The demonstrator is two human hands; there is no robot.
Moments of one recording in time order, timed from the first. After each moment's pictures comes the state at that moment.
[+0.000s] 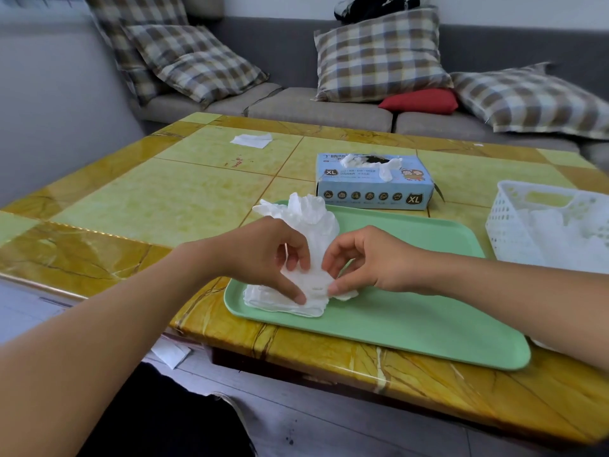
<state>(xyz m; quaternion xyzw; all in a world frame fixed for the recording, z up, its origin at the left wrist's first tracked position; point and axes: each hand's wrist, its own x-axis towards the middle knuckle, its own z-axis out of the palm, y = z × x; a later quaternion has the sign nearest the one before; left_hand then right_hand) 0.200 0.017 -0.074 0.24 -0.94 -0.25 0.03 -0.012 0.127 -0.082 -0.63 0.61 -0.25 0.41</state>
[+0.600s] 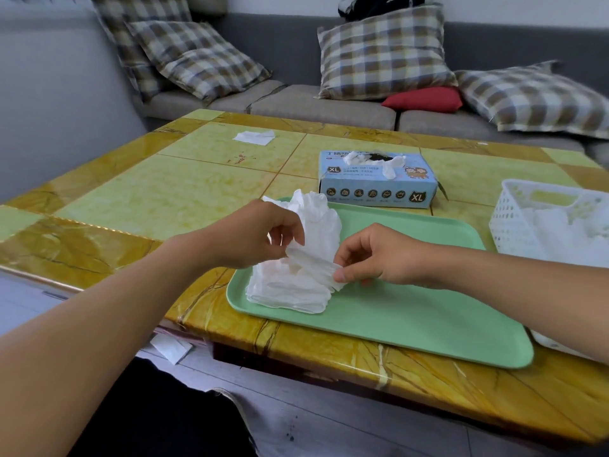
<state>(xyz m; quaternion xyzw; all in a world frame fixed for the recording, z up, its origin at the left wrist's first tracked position) 0.210 0.011 -0.067 0.26 -0.94 -0.21 0.11 -0.018 0.122 -0.083 -0.62 0.61 -0.23 0.43</state>
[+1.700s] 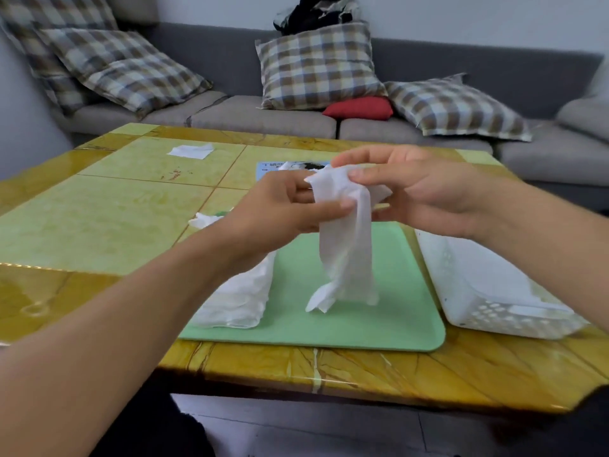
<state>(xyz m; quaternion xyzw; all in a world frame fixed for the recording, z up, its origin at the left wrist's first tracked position) 0.112 0.092 -0.011 0.18 -0.75 -0.59 0.24 -0.072 0.183 0.026 -0.49 0.57 -0.47 0.47</state>
